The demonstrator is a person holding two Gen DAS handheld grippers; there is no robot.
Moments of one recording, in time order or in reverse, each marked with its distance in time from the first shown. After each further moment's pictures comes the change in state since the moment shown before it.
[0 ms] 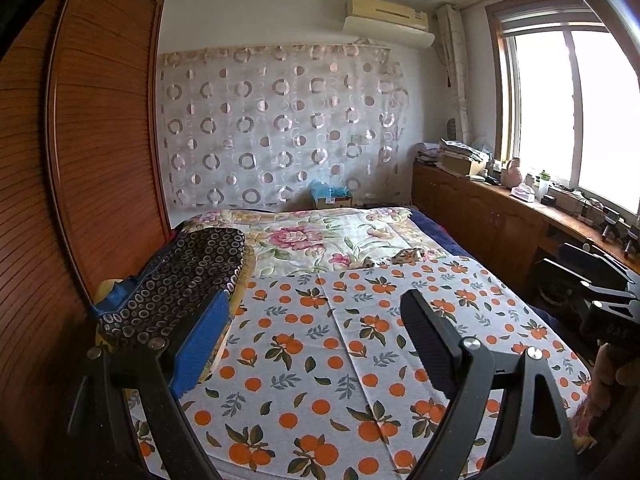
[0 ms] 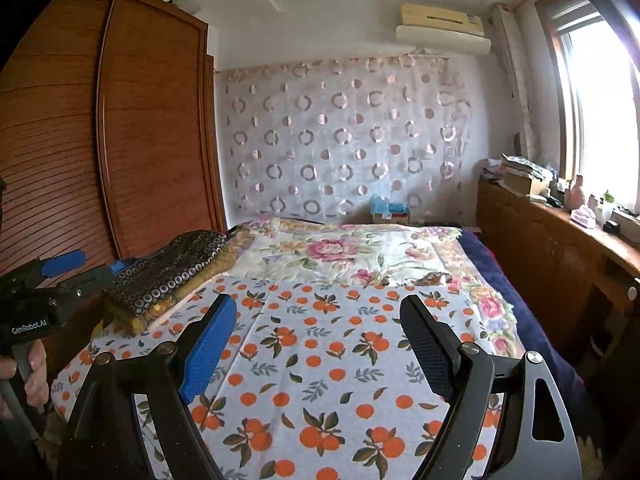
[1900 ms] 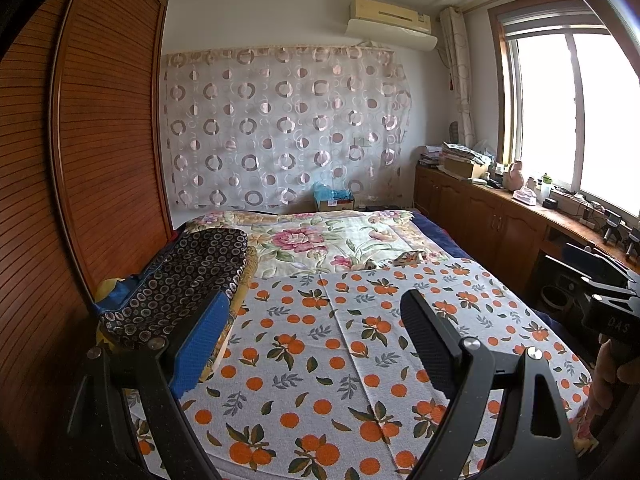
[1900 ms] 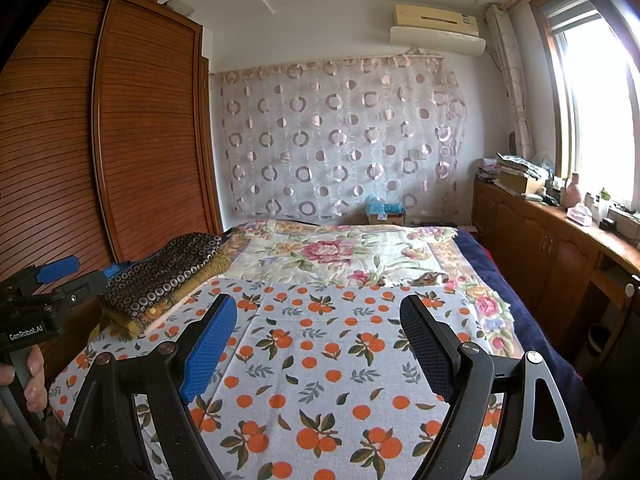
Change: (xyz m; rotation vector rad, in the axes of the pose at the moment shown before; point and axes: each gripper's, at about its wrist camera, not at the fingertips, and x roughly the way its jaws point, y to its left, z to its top) left arm 0.002 0.007 -0.002 -0.005 -0.004 0.001; right arm -0.001 -0.008 -0.001 0.007 -0.001 -0.004
